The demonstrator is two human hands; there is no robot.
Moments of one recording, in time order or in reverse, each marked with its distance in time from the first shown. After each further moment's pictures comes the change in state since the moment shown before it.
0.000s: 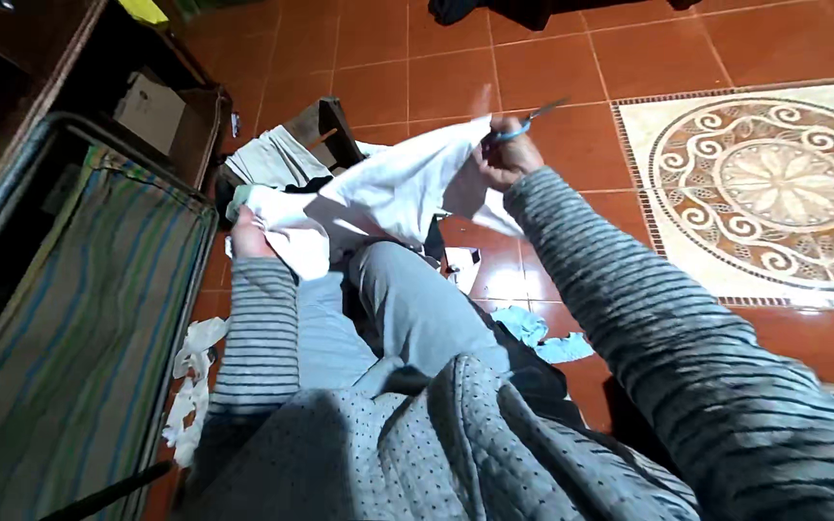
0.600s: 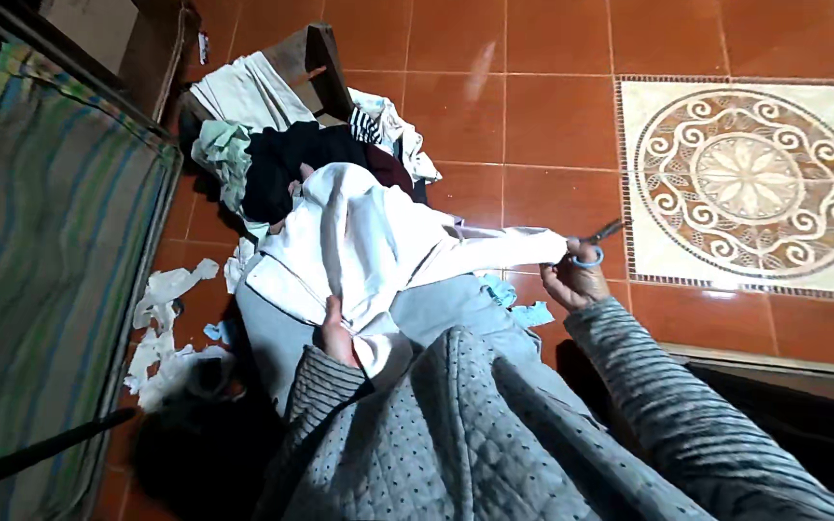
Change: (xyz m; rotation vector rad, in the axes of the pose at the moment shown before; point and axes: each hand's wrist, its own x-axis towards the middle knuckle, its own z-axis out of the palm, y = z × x) left_hand -0.185 -0.122 -0.065 0.110 0.056 -0.484; right_hand -0.163 0.057 -0.207 0.102 0.200 0.023
